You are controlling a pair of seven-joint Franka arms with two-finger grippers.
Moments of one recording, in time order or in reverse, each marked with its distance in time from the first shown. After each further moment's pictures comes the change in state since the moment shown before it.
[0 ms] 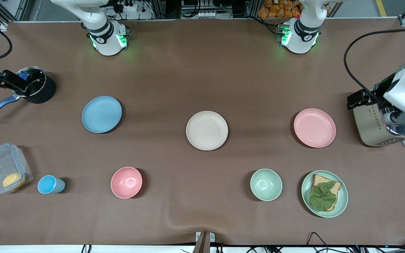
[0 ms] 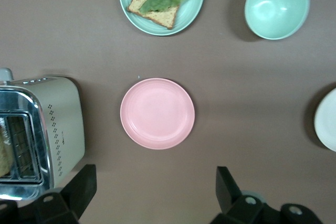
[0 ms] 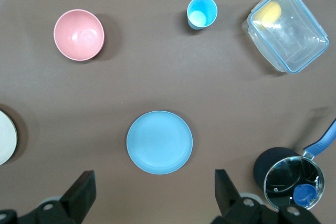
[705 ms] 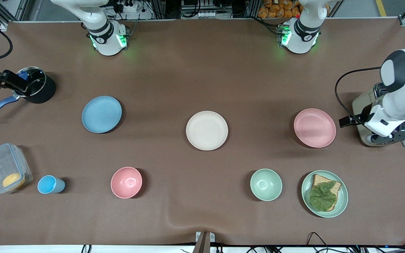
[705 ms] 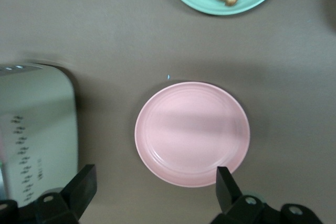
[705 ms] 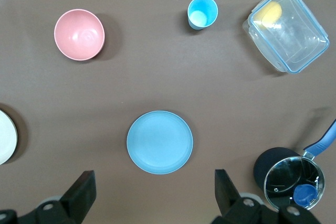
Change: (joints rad) left arm 0.117 0.020 0.003 -0.452 0.037 0.453 0.004; right arm 0.001 0.000 0.001 0.000 0.000 0.000 0.000
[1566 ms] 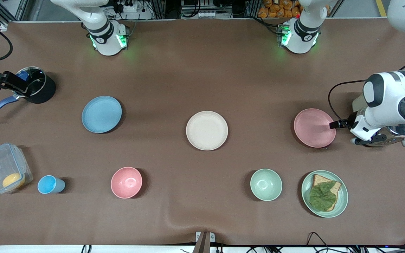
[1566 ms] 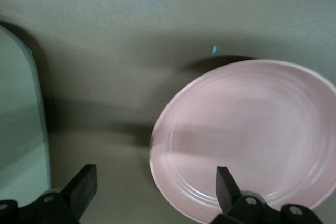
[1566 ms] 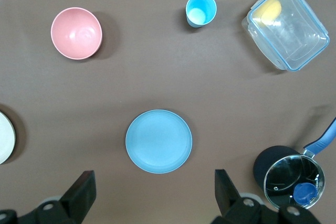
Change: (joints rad) left arm 0.120 0.178 0.001 -0.131 0.017 0.200 0.047; right arm -0.002 0.006 -0.004 -0.007 0.000 0.001 0.001
